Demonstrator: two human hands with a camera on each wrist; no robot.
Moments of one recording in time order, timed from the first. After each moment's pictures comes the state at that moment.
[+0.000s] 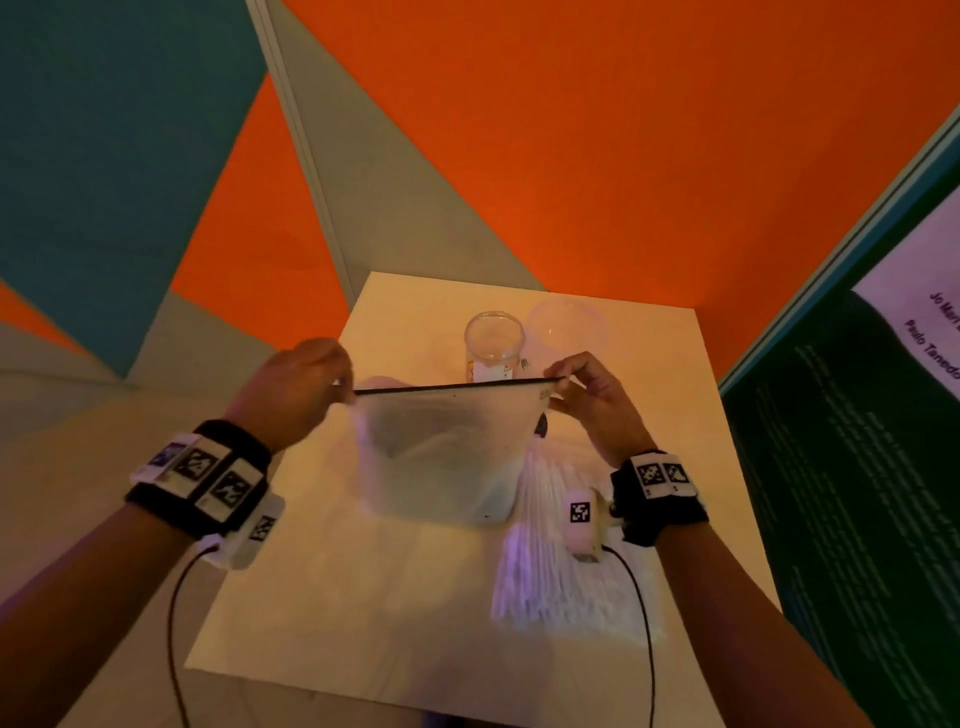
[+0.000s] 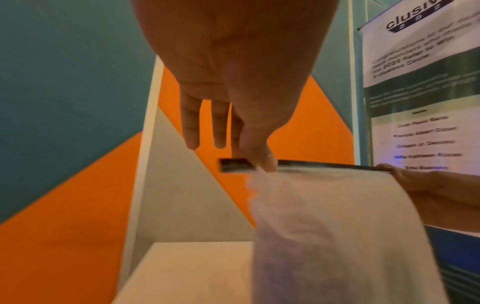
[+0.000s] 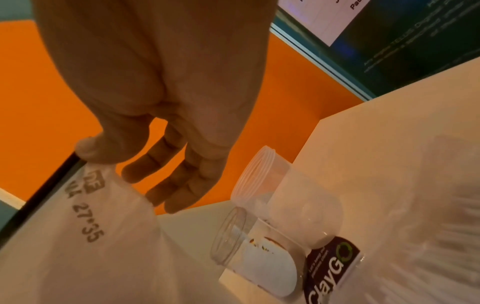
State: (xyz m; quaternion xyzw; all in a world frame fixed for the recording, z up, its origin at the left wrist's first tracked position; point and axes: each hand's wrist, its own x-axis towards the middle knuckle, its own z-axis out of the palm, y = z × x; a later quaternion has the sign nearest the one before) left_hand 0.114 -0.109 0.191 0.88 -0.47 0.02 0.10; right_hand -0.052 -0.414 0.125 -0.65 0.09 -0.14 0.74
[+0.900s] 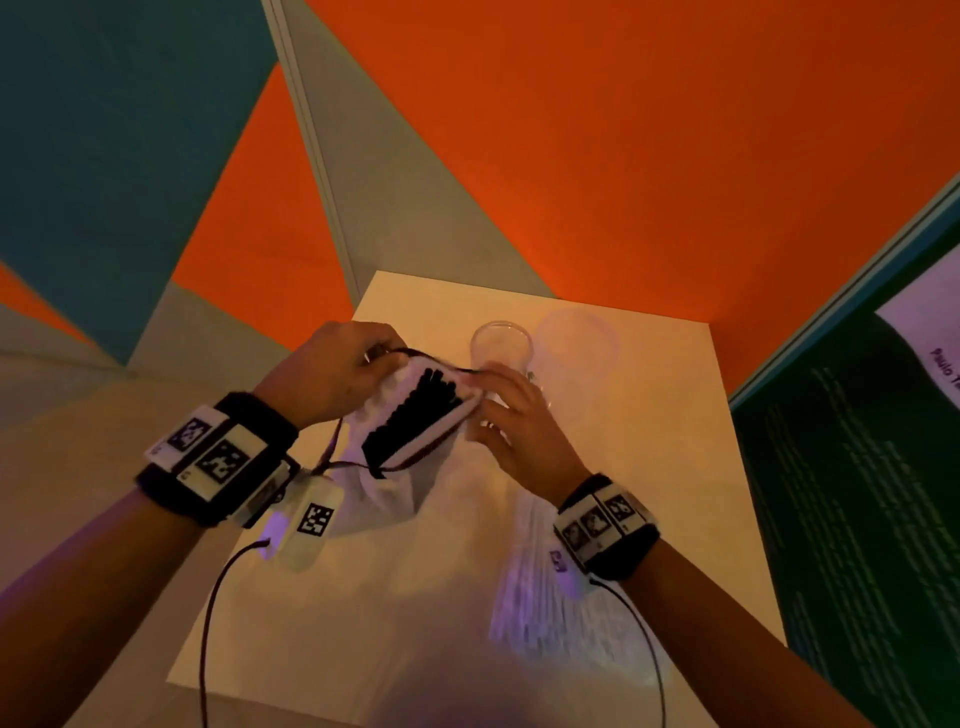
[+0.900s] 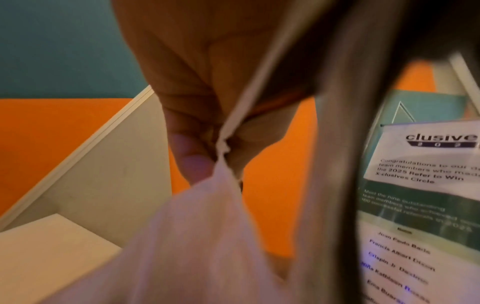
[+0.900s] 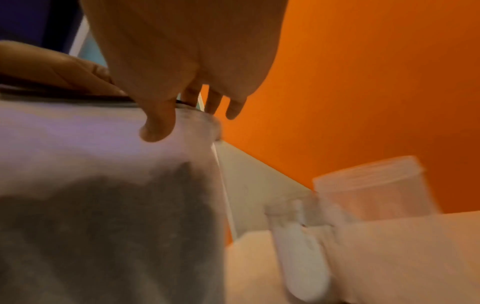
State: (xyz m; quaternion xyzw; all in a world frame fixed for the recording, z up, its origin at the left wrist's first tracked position) left_hand 0.115 -0.160 0.224 0.87 -0.40 -0.08 0.28; right_hand -0.011 -0.363 0.116 -0.93 -0.12 -0.25 0.24
